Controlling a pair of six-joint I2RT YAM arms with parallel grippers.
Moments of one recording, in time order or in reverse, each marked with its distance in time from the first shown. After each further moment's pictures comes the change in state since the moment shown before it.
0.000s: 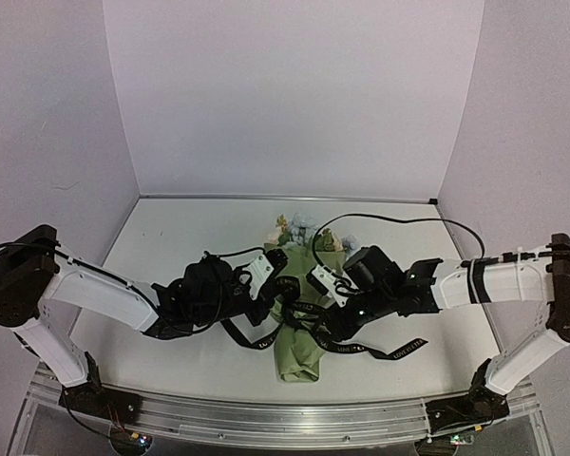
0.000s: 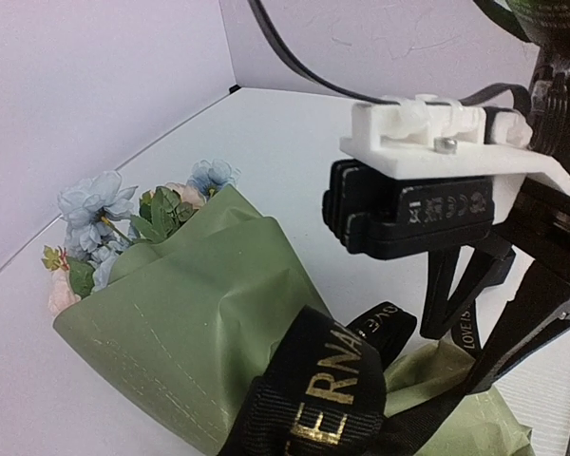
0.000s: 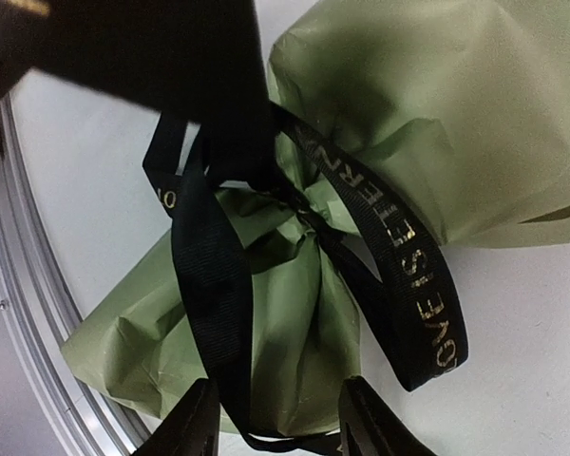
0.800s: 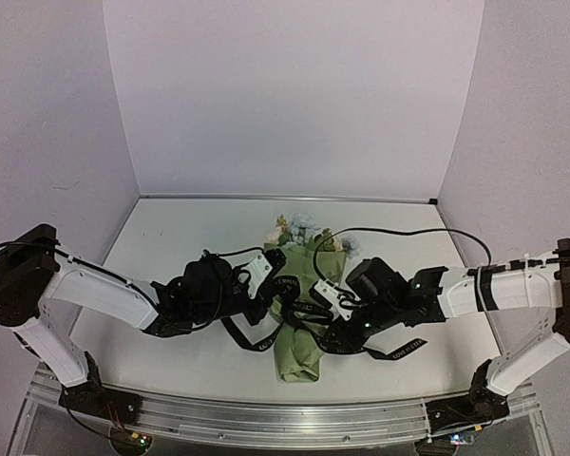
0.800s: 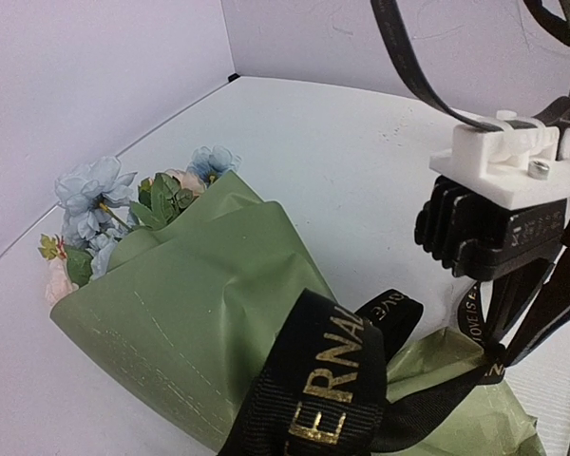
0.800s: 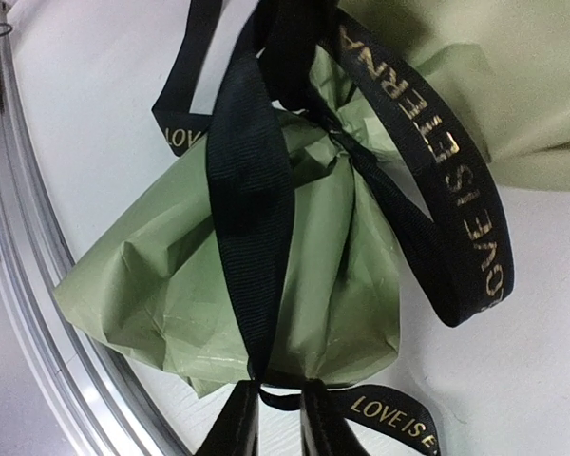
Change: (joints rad) left arm 0.019 0.000 0.000 -0.029 0.023 -0.005; right arm 0.049 -0.049 -0.050 -0.051 0.012 -0.006
